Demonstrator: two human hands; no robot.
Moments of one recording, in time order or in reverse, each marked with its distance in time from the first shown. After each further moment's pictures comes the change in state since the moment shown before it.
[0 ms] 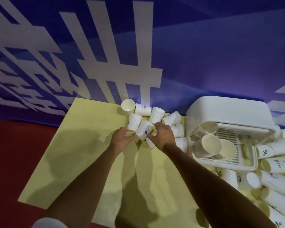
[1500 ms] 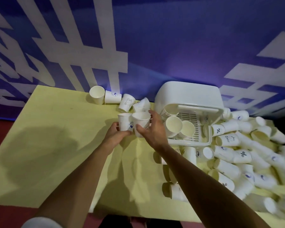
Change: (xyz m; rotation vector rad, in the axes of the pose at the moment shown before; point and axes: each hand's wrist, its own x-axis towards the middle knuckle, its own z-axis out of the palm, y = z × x) left_hand -0.063 0.027 0.076 -0.400 -0.251 -0.051; right_hand -0.079 0.049 -0.046 0.433 0.244 0.051
